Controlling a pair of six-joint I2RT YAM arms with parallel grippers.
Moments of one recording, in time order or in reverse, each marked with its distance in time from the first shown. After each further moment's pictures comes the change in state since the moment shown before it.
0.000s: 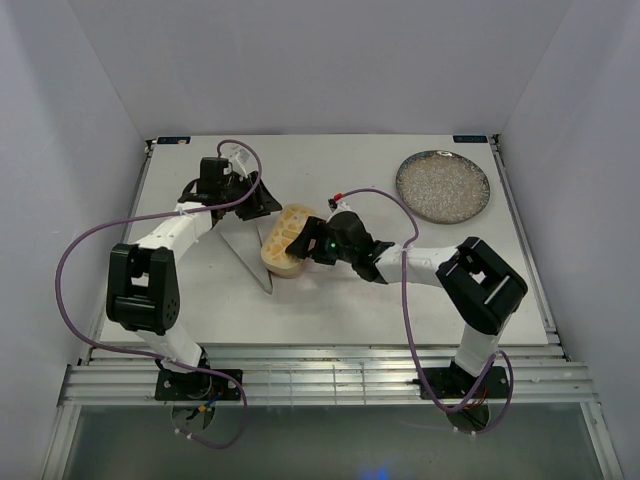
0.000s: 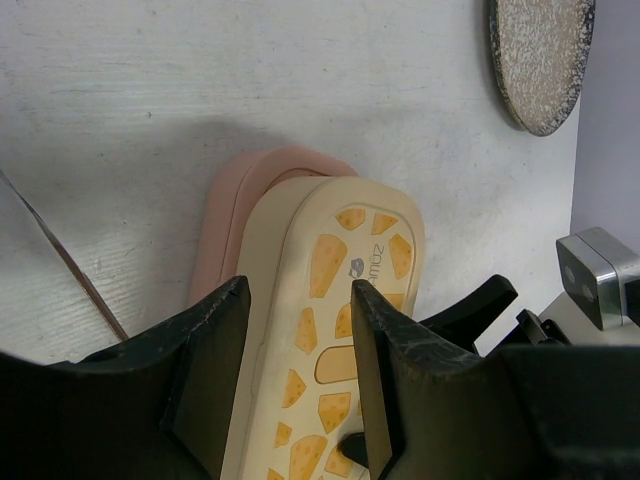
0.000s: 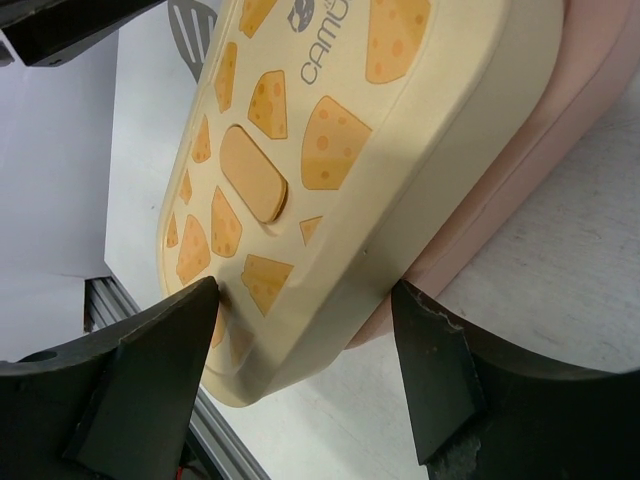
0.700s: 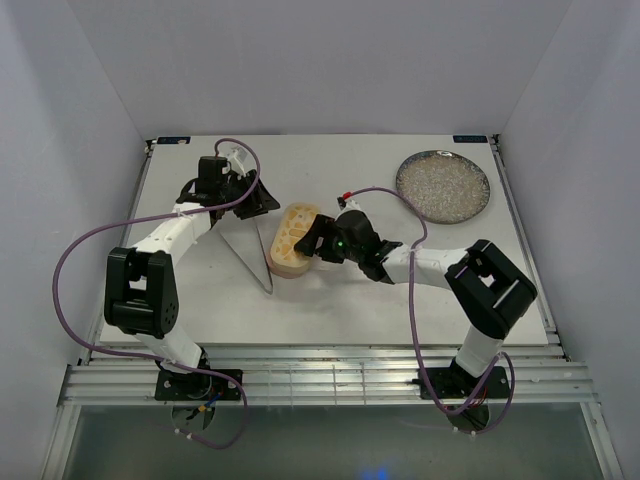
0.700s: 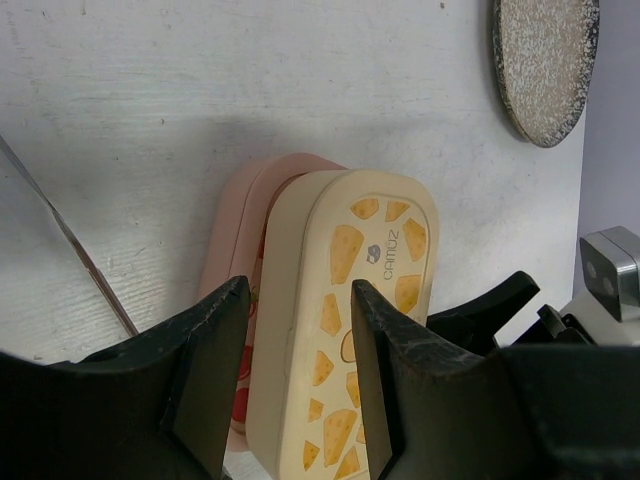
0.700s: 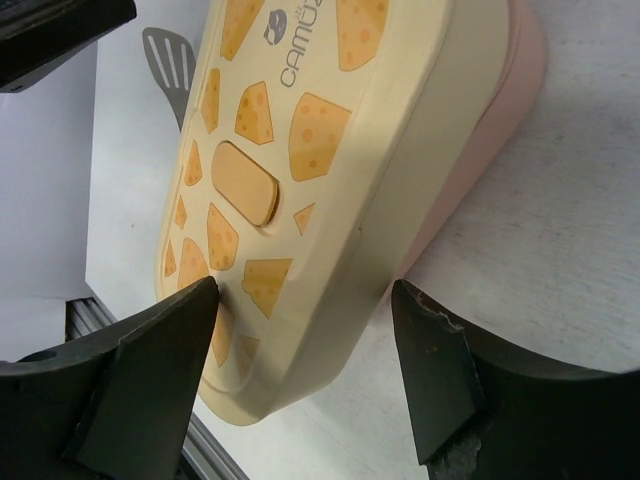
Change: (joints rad) left arm 0.000 -0.023 0.000 -0.010 -0.033 0.000; right arm -0.026 -0.058 -0.037 -0.035 0.052 -0.022
